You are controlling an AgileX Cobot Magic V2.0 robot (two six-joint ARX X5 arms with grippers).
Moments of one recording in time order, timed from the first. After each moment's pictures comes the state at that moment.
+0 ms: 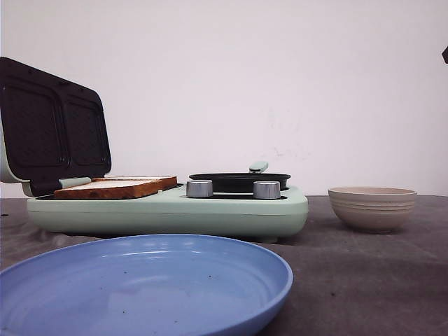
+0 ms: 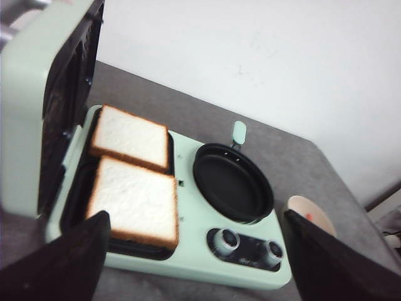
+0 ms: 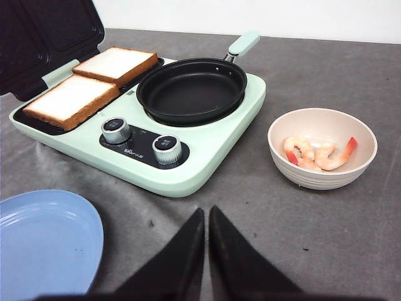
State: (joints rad) left arm -0.14 0.56 0.73 -0.38 0.27 -0.48; right arm 0.64 0.33 0.43 -0.41 0.16 0.23
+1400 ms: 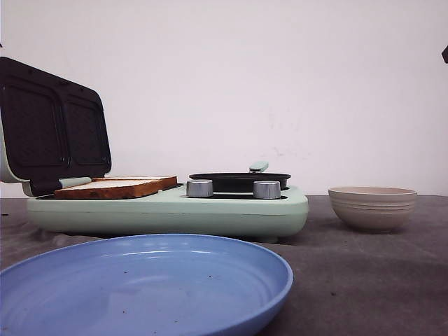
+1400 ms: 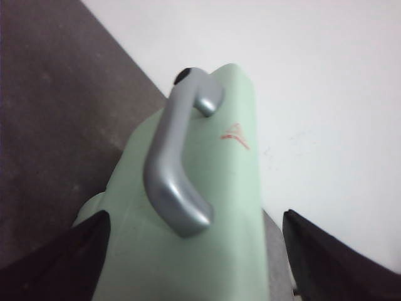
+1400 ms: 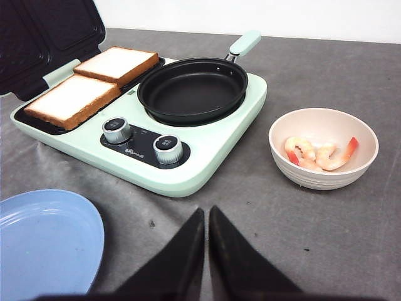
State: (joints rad) left arm 0.39 1.31 0.93 0.10 0.76 -0.83; right arm 0.64 0.33 0.43 -0.41 0.15 0.23
